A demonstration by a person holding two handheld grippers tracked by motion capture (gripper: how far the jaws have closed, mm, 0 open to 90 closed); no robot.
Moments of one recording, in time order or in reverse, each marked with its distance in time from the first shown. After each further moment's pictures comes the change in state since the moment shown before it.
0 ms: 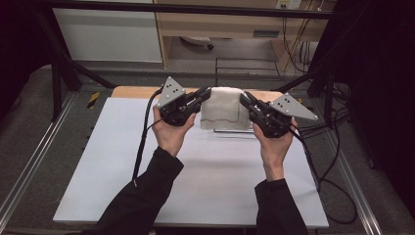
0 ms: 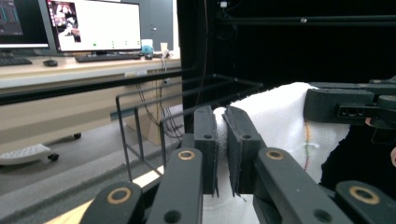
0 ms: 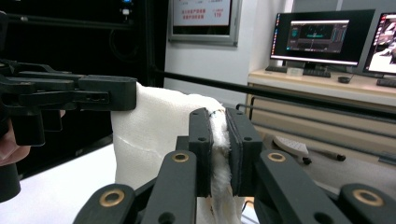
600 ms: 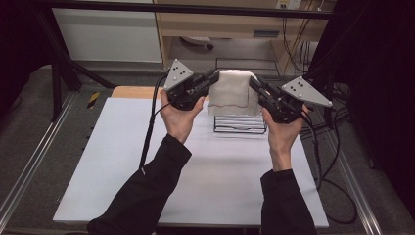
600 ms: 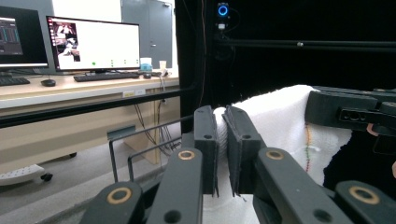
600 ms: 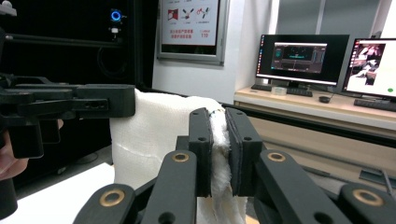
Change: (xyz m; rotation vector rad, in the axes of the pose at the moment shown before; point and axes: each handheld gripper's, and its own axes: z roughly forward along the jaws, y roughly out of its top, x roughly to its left) left arm 0.001 0.030 0.024 -0.063 -0.005 -0.008; right arm -0.020 0.034 0.003 -0.058 -0.047 -0.021
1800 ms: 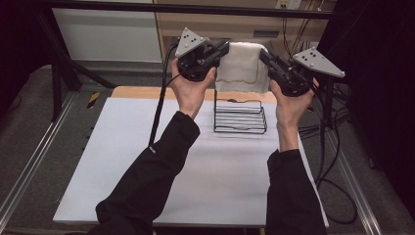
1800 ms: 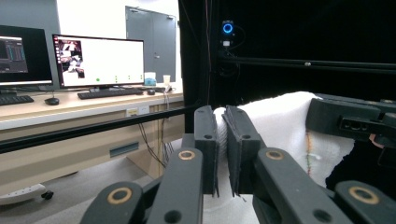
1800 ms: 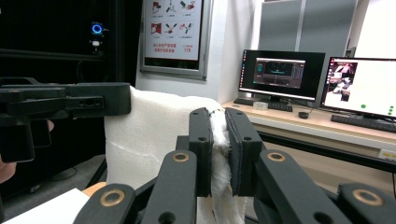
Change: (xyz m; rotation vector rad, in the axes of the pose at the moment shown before) left arm 0.012 0.046 0.045 -0.036 0.016 0.005; right arm -0.034 0.039 0.024 -0.041 -0.056 -0.017
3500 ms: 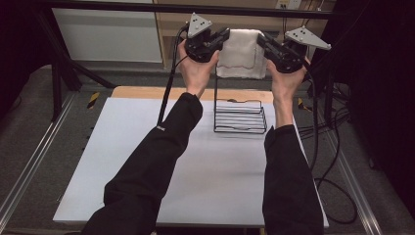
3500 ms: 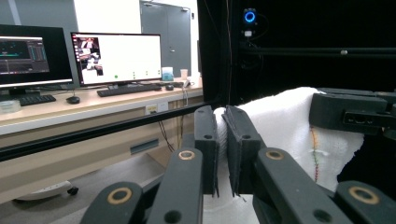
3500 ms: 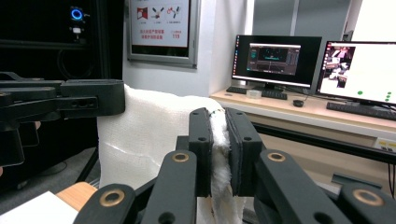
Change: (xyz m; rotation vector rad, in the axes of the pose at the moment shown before) left arm 0.037 -0.006 0.053 0.053 0.064 0.058; right arm -0.039 -0.007 0.061 0.067 -0.021 0.018
